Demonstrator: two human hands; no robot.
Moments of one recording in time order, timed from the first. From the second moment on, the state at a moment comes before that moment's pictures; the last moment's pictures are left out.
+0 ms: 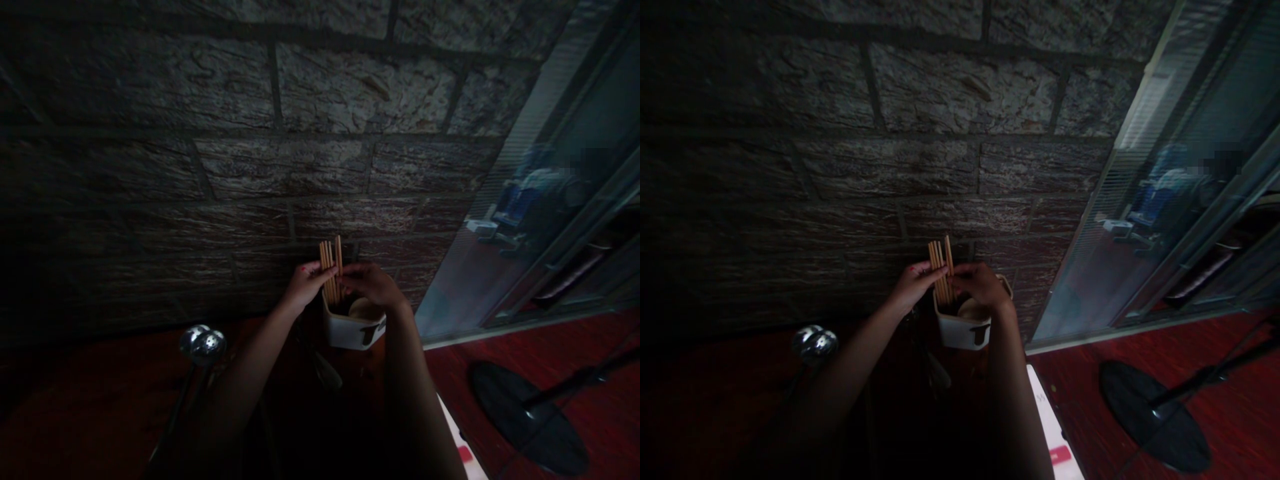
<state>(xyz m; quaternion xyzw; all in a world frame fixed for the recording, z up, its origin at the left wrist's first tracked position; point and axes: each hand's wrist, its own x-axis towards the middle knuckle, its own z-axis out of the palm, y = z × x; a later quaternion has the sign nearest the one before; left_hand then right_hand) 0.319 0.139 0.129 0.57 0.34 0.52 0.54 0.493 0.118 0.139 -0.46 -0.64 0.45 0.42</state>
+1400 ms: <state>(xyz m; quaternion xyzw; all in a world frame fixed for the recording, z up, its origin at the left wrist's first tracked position) 0.318 0.143 0.121 0.58 0.34 0.52 0.53 0.493 0.116 0.143 -0.47 -0.66 0.43 0.40</state>
